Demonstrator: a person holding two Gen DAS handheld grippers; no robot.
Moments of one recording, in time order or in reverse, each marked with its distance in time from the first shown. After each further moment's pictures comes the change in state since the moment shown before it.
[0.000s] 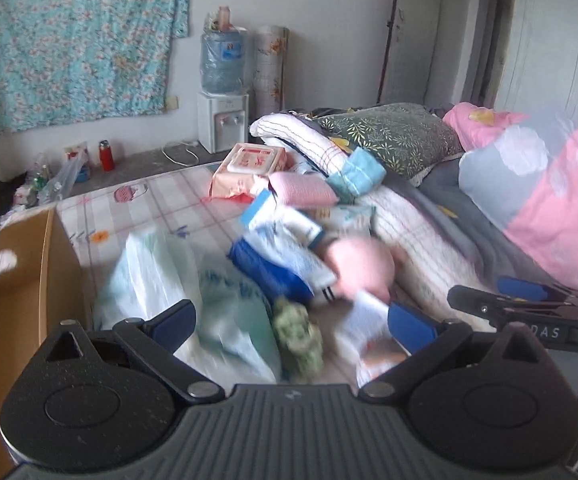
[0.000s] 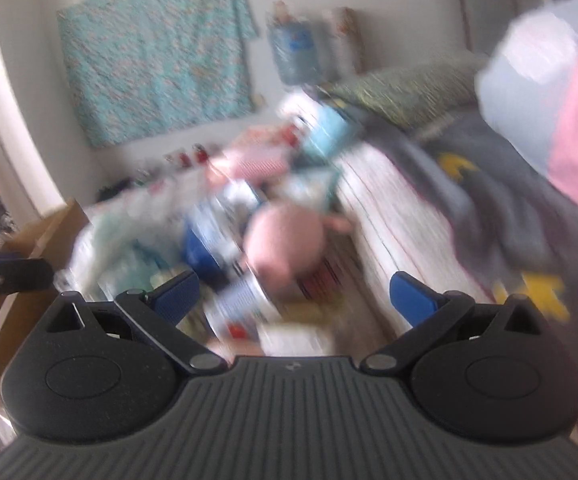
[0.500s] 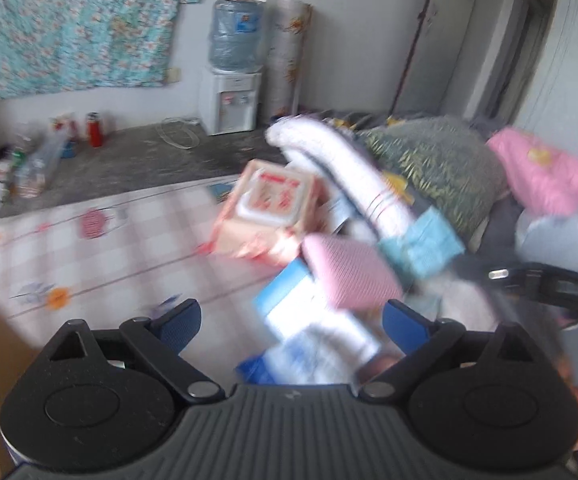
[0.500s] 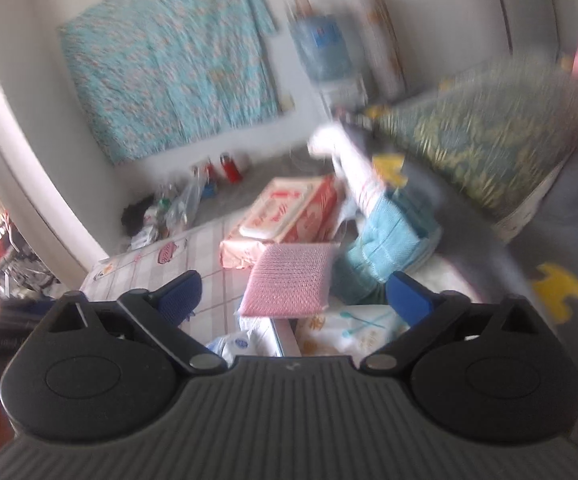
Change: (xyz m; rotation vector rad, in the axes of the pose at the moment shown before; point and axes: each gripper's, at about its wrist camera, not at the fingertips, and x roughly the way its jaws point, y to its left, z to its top) left arm 0.160 0.065 0.117 -0.114 0.057 -0.057; right arm 0.176 -0.011 0.163 0.100 0.106 0.105
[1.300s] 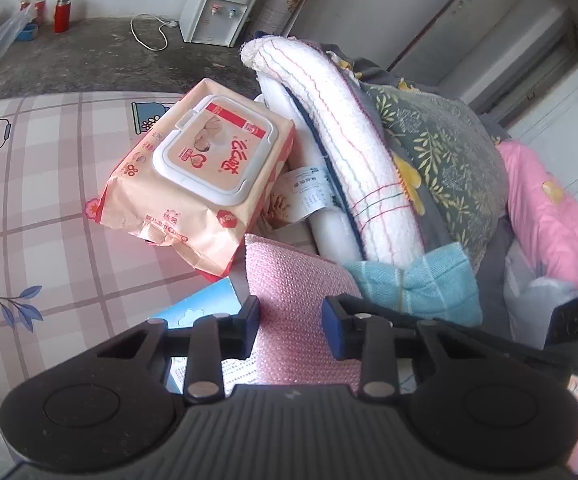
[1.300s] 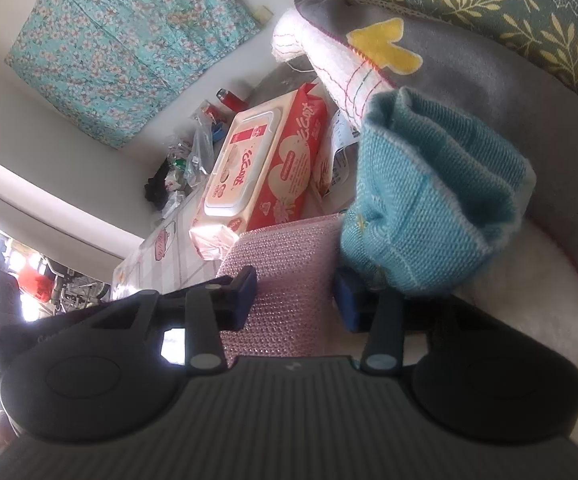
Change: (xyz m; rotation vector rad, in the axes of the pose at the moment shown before) left arm 0.147 -0.002 0.037 -0.238 0.224 -0.171; right arm 0.159 -0.054 0.008 0.285 0.259 0.115
